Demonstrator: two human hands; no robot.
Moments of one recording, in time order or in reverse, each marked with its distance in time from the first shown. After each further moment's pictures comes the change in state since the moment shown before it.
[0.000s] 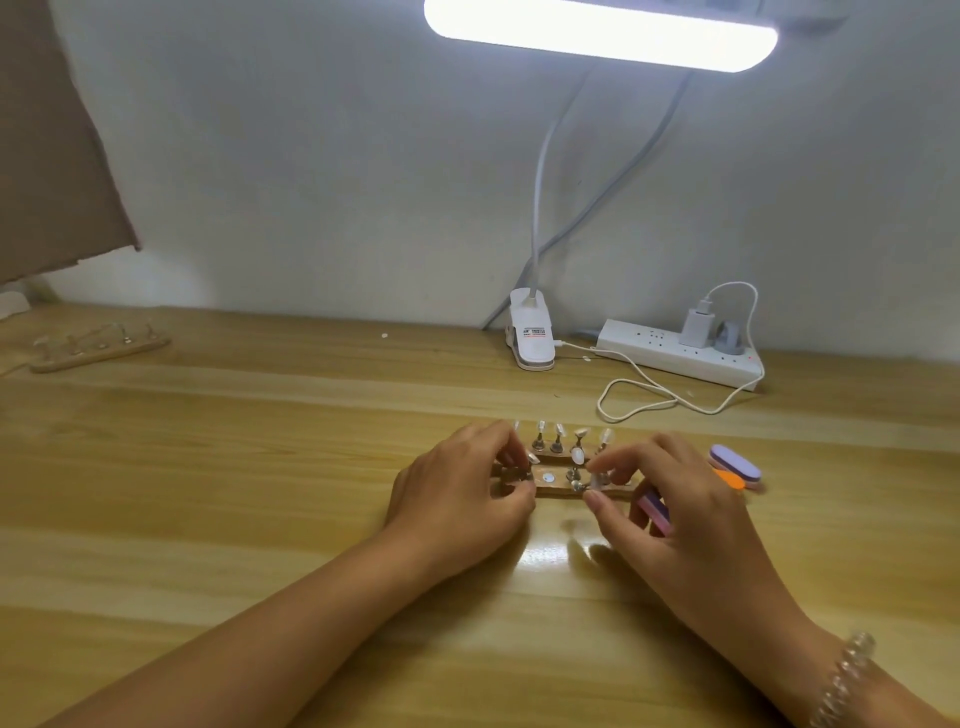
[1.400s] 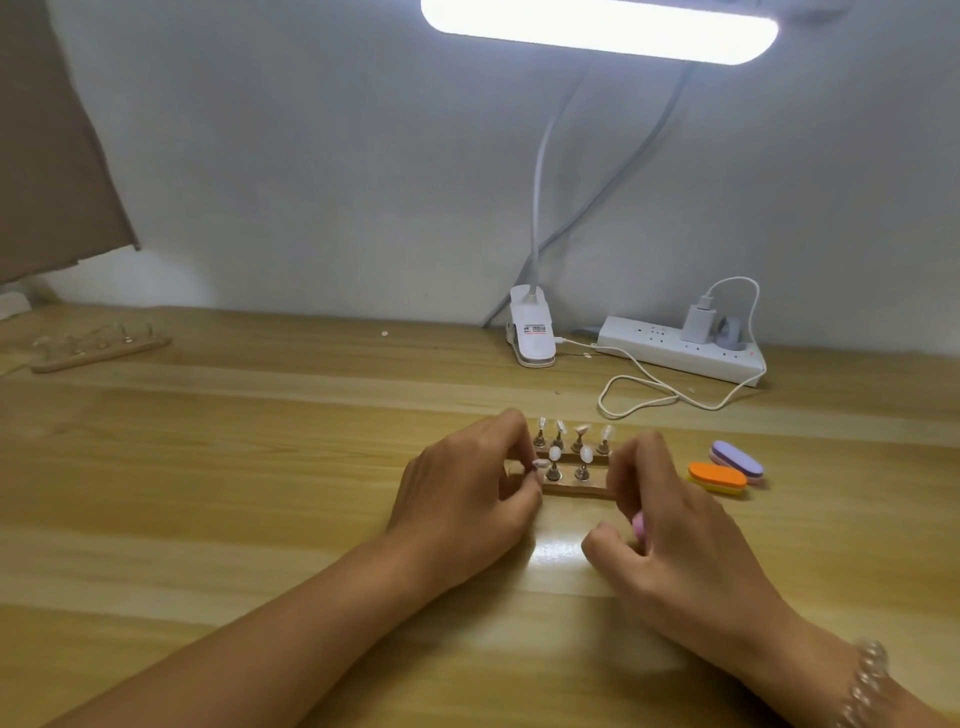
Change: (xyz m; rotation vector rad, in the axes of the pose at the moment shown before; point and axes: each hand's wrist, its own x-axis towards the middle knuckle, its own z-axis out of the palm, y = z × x) left_hand -0.005 0.004 0.002 -0.028 0.123 0.132; right_hand -0.004 -0.018 -0.004 -0.053 -0.211 0.136
